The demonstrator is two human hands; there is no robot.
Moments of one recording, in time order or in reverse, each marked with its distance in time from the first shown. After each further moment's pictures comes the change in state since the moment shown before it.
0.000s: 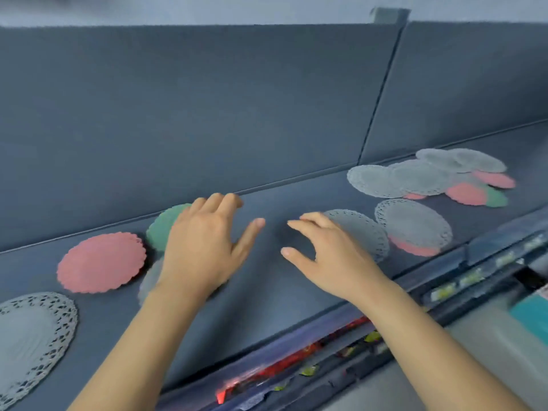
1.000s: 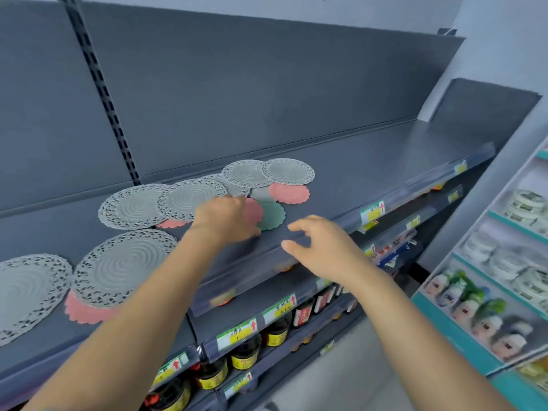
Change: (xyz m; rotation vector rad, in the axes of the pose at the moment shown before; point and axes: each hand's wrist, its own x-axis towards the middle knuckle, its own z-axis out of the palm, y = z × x) left_hand 0.197 0.436 0.264 0.067 -0.667 -0.052; right_hand -0.079 0.442 -0.208 0.050 -0.017 0.301
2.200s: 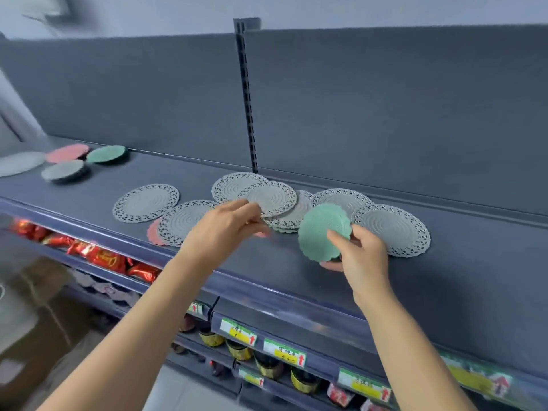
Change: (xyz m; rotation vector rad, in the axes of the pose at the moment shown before) left_hand -0.026 0.049 0.001 -0.108 0.734 -0.327; right_hand 0.166 0.070 -0.017 1.117 -0.390 -0.164
